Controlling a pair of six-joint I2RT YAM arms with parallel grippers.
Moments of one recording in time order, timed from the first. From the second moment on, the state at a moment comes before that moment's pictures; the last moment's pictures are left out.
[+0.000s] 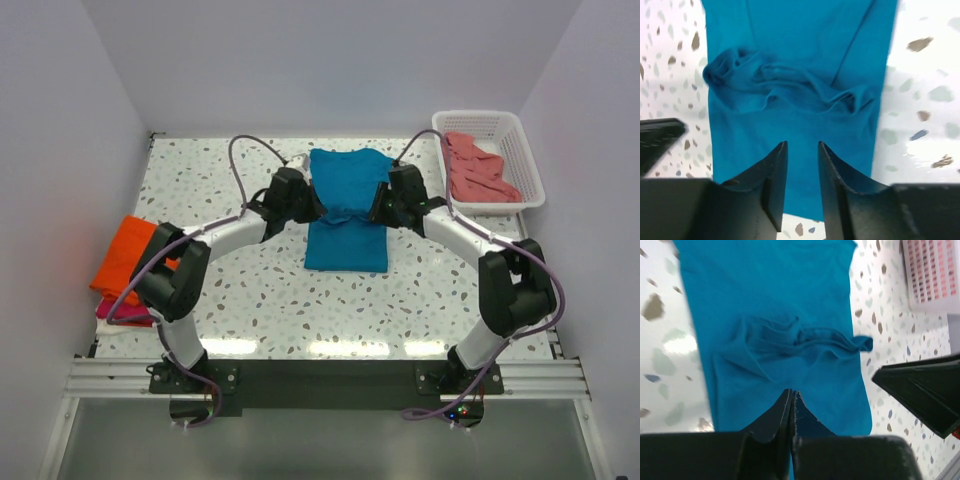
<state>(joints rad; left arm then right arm) -0.53 1.81 1.17 0.07 0.08 -0.65 0.36 1.65 1.12 -0.25 0.01 0.57</state>
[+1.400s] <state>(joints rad) -0.49 2.14 1.41 -0.01 0.04 -0.61 0.32 2.03 1.39 -0.34 0.03 0.51</state>
